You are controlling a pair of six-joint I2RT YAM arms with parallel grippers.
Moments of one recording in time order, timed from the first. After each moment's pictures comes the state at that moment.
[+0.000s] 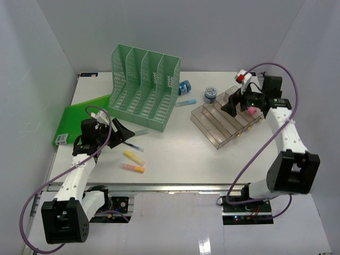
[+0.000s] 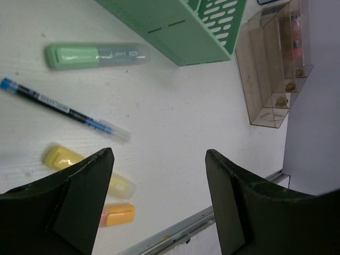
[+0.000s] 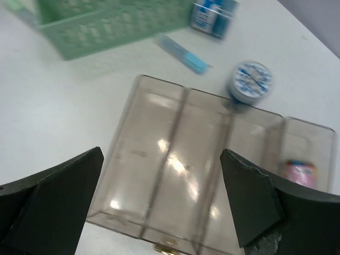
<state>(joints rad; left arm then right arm) 0.04 0.97 0.58 -0.24 0.55 -0.55 -0.07 1.46 1.26 -0.48 -0.85 -0.61</state>
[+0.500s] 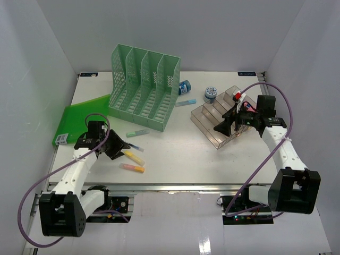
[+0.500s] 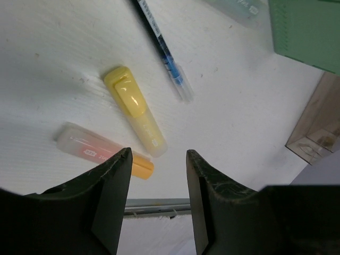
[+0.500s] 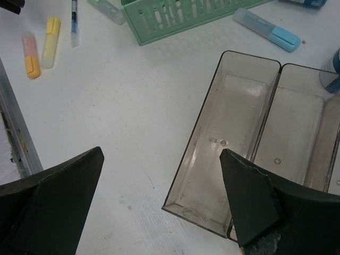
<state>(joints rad) -0.03 1.02 0.66 -0.65 0.27 -0.78 -0.03 1.24 0.93 -0.44 -1.00 -0.48</state>
